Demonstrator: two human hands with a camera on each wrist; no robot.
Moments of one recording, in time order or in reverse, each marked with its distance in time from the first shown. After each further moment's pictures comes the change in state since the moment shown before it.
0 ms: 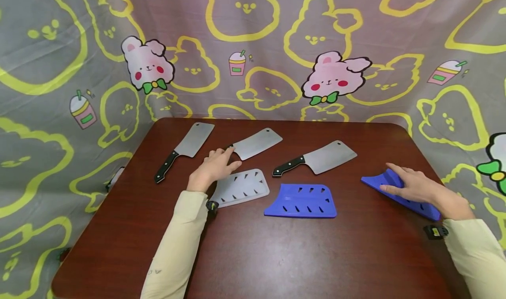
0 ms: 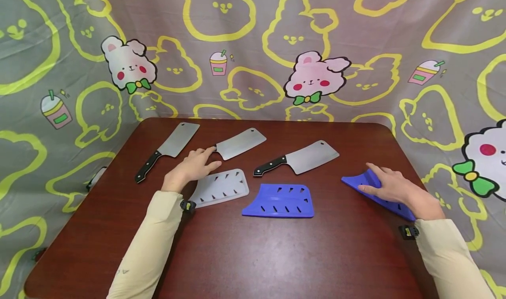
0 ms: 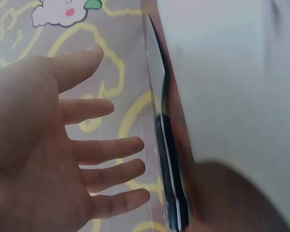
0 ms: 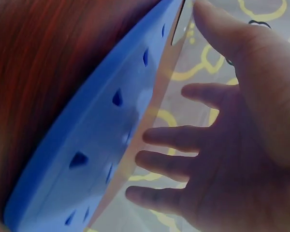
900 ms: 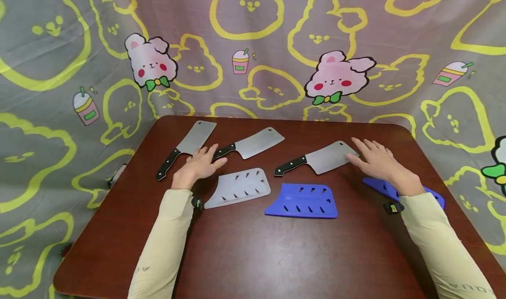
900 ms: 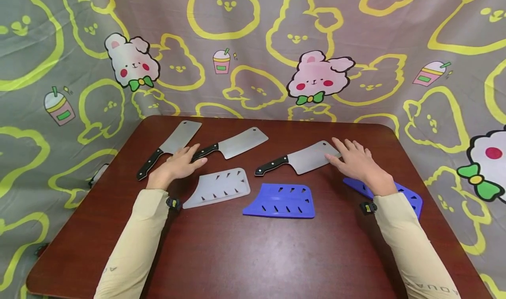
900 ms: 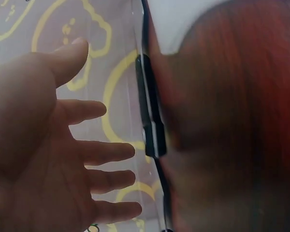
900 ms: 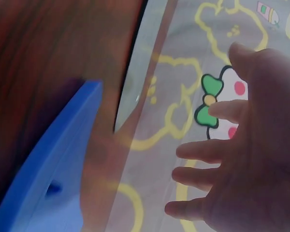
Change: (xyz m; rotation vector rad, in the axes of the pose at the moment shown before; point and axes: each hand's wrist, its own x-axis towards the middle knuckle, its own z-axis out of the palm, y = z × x) left_hand -0.008 -0.050 -0.011 -0.010 -0.028 -0.098; right_hand 0.068 -0.078 -0.017 0.041 0.149 -0.086
